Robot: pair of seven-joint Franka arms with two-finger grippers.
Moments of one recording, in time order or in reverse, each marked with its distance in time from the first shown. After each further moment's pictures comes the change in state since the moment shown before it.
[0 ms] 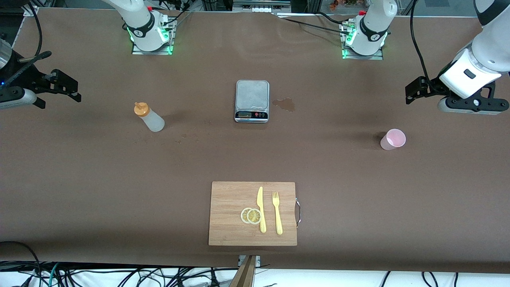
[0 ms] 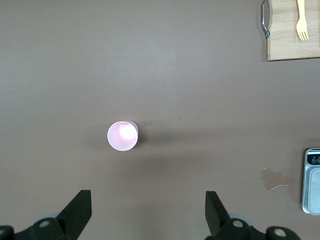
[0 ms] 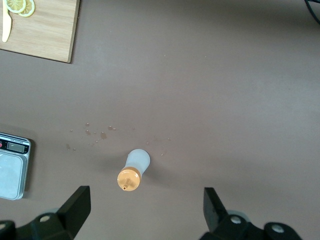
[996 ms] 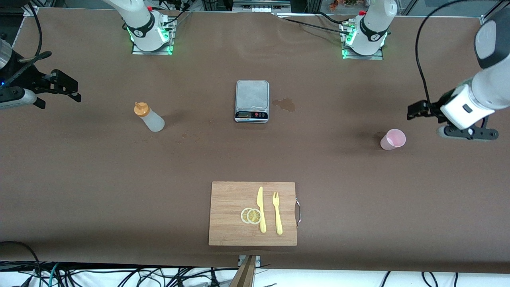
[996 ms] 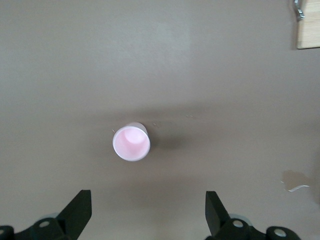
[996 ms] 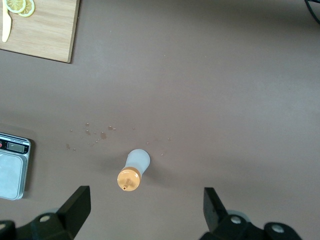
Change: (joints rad) left arm 0.097 0.152 0.018 -0.026 -0.020 0.096 0.155; right arm 0.000 0.001 0.000 0.001 0.000 0.000 0.000
